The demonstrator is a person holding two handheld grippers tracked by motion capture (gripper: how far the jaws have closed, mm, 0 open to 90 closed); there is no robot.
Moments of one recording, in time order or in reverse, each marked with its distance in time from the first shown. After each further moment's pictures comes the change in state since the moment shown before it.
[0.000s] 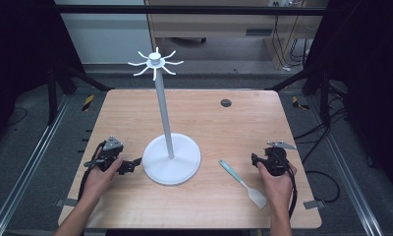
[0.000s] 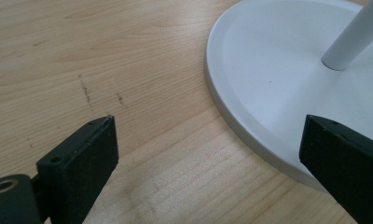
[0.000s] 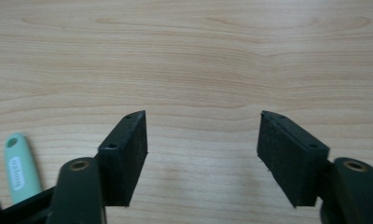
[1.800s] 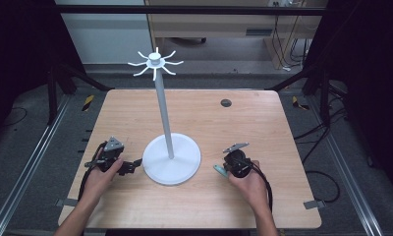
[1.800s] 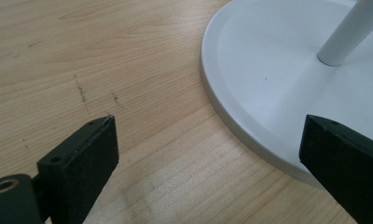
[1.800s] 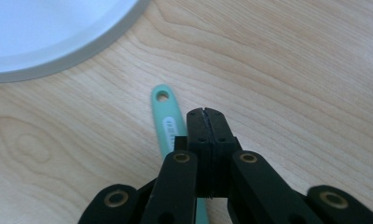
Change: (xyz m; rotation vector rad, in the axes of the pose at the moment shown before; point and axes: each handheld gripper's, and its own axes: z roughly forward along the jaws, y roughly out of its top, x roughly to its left) left arm -0.002 0.000 0.000 0.008 -0.005 0.017; right arm 0.100 0.001 0.012 0.224 0.226 -0.422
